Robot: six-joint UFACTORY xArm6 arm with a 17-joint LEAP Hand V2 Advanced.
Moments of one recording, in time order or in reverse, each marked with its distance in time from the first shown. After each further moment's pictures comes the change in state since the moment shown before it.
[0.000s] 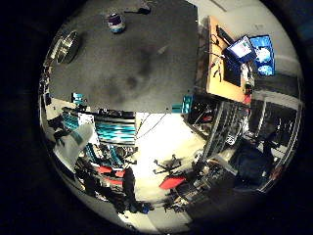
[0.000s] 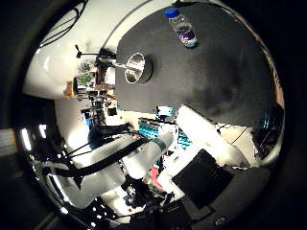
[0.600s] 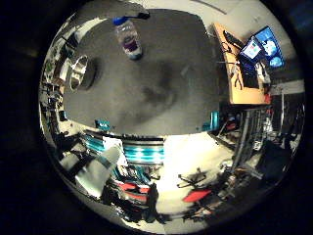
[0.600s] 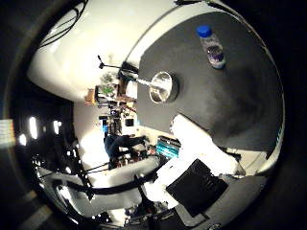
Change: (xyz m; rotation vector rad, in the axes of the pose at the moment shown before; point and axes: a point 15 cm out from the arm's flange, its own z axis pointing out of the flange) arm -0.037 -0.061 -0.015 0.356 -0.327 0.087
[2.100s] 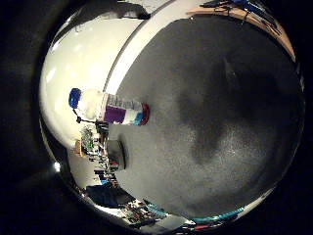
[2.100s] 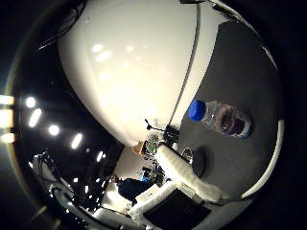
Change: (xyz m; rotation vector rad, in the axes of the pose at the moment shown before) arm 0.144 -0.057 0.131 0.506 -0.531 0.352
